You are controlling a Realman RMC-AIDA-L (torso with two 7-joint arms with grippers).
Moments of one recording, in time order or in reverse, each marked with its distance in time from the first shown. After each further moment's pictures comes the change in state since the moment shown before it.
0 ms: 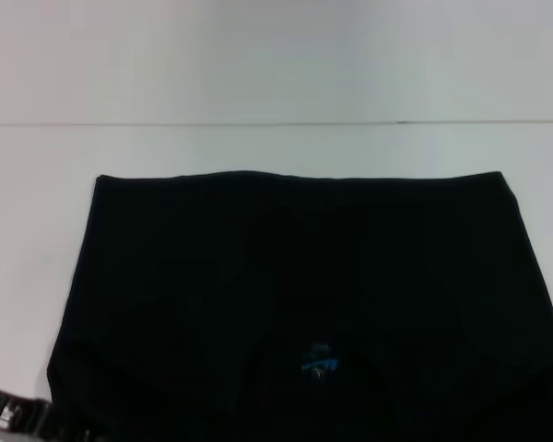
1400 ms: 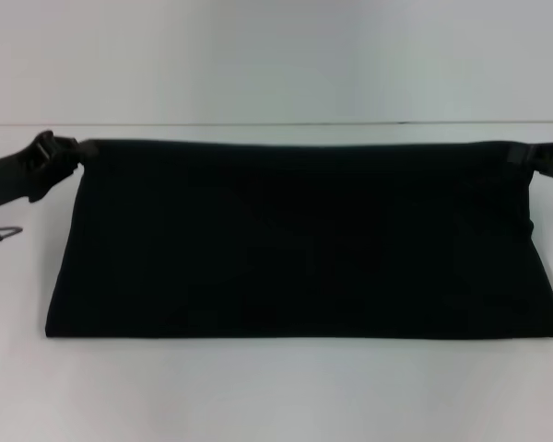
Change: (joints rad) left arm -0.092 -0.061 -0.425 -0.138 -0.349 -0.766 0.066; right arm -0.002 -0.063 0.475 0.155 0.574 0.659 0.142
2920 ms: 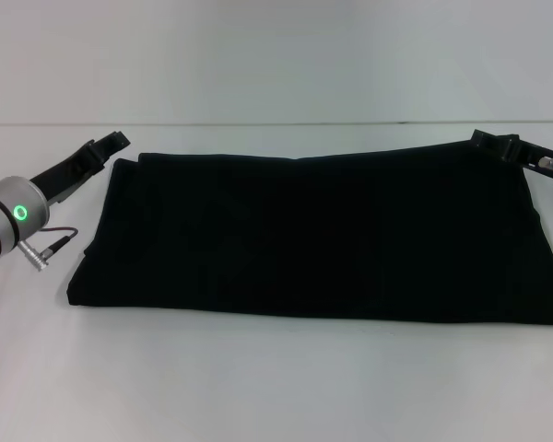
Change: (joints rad) left arm -0.071 -0.156 0.009 -0.060 -0.227 -0.451 0.366; right arm 0.082 0.143 -0.018 0.105 0.160 0.551 -0.369
